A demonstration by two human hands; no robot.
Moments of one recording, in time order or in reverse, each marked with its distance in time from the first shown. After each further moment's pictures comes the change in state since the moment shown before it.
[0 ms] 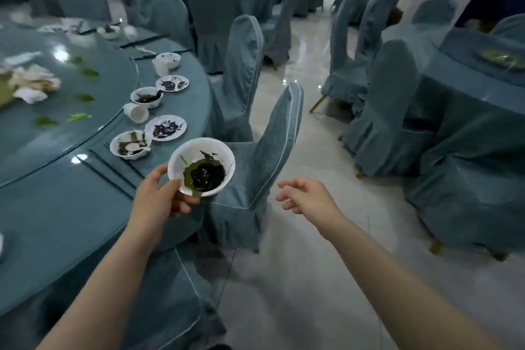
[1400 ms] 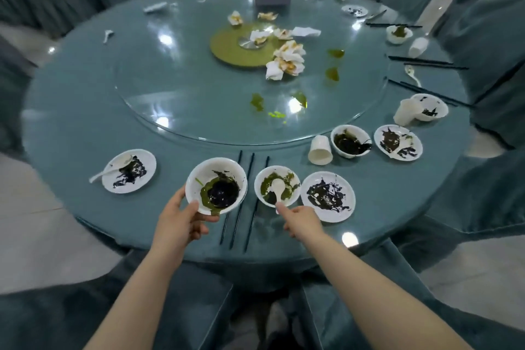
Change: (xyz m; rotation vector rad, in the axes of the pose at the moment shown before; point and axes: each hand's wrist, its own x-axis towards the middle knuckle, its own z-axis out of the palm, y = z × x) left_hand 0.154 -0.038 -0.093 -0.394 1.015 -0.301; right_hand 0.361 -0.076 0.321 -0.657 -0.917 -0.086
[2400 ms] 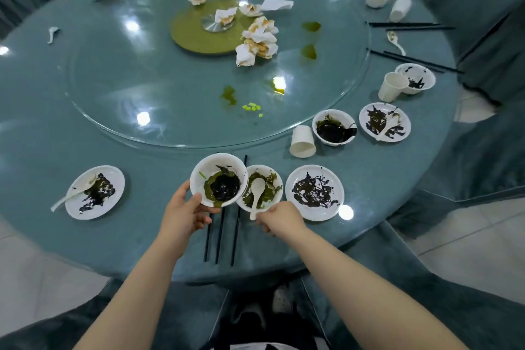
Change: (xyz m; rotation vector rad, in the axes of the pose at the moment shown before) left_hand 0.068 0.003 0.052 0.098 -0.079 -0.083; right_hand 0.033 -0.008 0.004 0.020 -0.099 0.027
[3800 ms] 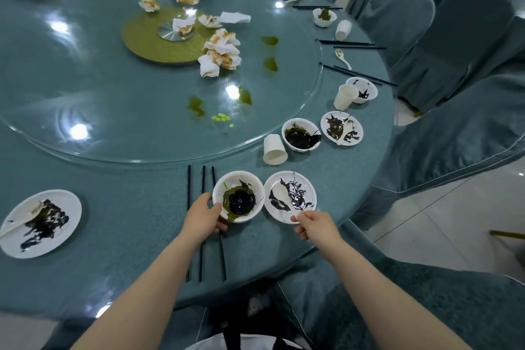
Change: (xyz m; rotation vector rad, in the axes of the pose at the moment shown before) left_hand 0.055 -0.021 0.054 0.489 -0.224 0.005; right_hand -0.033 0.050 -0.070 0.147 0.329 0.126
